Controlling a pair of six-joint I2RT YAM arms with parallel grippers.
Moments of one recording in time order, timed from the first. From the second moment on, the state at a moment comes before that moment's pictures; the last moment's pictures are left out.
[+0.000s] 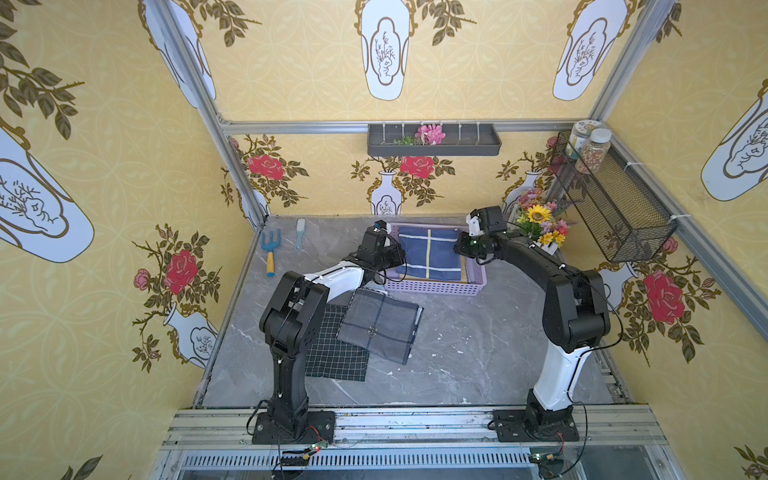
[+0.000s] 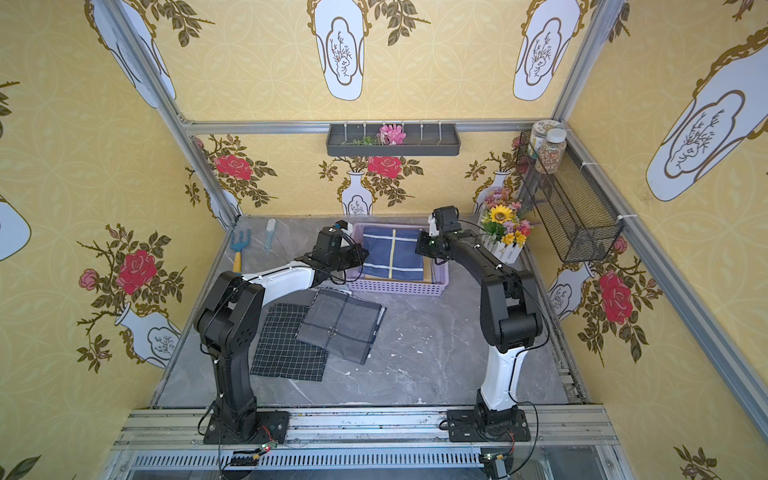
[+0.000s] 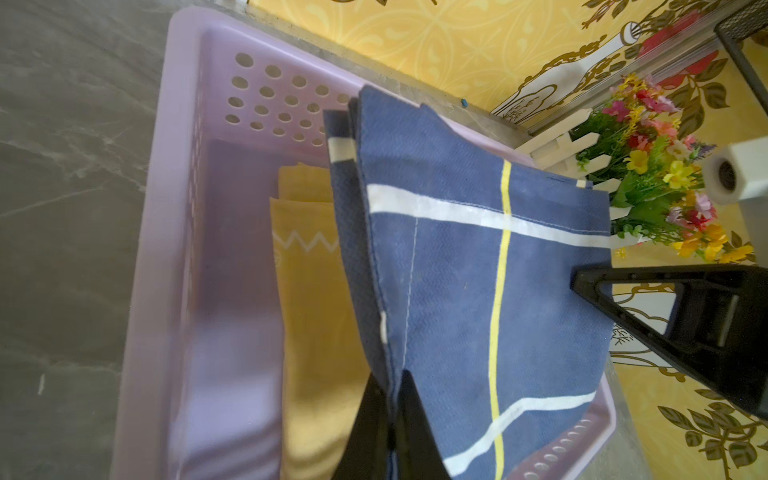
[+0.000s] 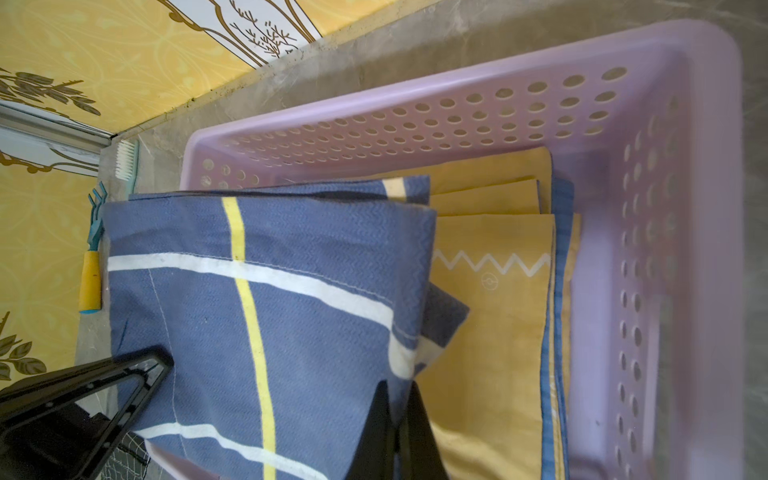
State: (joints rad) left arm -0.49 1.99 1.30 0.10 0.23 -0.63; right arm 0.17 1.92 1.49 -0.44 -0.30 0.39
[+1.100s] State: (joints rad) left arm -0.48 1.54 1.11 0.04 0.13 -0.62; right arm 0.17 1.57 1.35 -0.42 -0.39 0.42
